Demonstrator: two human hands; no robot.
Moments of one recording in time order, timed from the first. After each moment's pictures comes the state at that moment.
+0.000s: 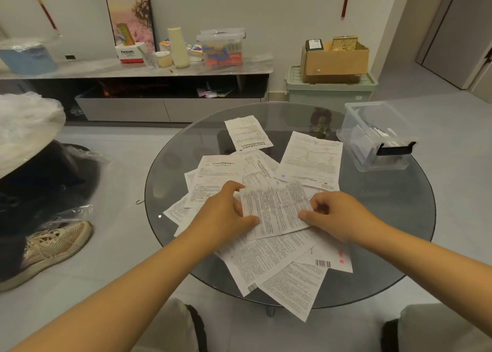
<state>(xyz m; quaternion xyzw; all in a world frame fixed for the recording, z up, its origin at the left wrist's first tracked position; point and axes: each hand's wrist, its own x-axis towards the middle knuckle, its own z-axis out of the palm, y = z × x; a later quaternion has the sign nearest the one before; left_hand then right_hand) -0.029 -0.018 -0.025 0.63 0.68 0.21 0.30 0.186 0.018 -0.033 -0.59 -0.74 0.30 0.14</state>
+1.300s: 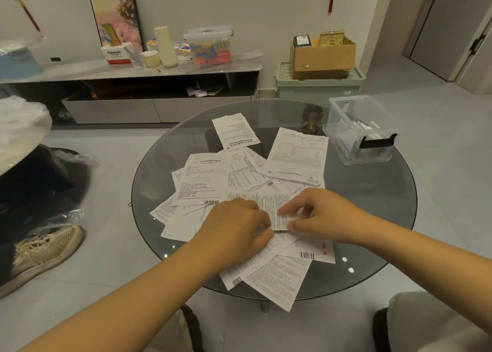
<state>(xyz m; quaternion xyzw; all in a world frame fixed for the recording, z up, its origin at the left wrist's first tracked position) 0.002 -0.028 -0.036 0.85 0.52 0.11 0.01 0.190 0.006 -0.018 -0.53 -0.77 0.34 0.09</state>
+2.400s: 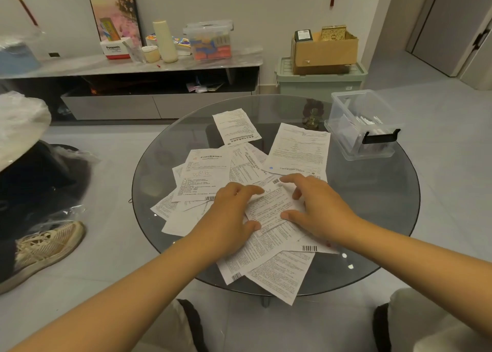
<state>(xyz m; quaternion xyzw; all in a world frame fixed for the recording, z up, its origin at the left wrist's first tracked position) -0.007 -0.024 -0.041 0.74 0.61 0.16 0.21 0.180 0.016 -0.047 -0.55 -0.79 0.21 0.16</state>
